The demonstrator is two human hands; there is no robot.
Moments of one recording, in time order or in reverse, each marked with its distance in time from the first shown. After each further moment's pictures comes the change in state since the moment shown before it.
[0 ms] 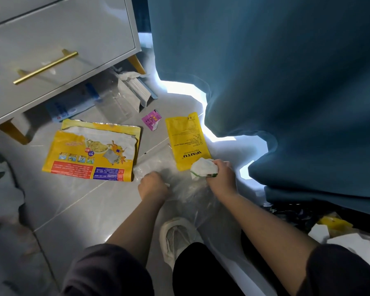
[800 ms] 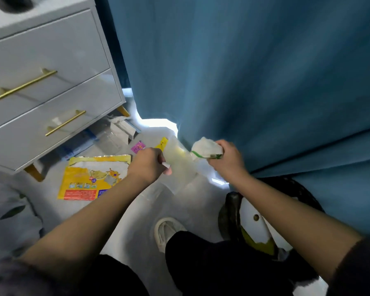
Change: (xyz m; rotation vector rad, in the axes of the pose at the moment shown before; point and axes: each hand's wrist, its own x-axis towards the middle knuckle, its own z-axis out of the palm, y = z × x) left_hand -0.142 0.082 -0.170 -0.058 0.069 0.495; right_hand -0.101 -0.074 -0.172 0.152 0.238 -0.127
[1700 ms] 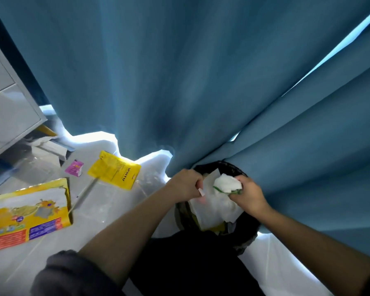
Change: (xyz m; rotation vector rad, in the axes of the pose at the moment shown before) left_hand -0.037 0.140 0.130 0.081 -0.486 0.678; right_hand -0.122 0.133 -0.123 -0.286 0.109 0.388
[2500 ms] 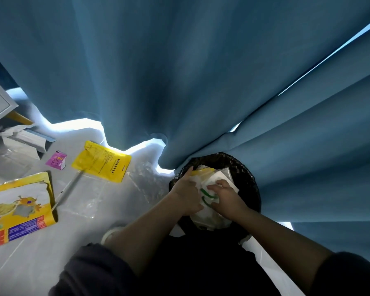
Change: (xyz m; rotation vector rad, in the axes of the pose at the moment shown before) left_hand 0.018 -0.009 0.048 0.908 -0.348 0.295; right_hand 0.018 0.018 0.067 -0.303 -0.330 -0.106
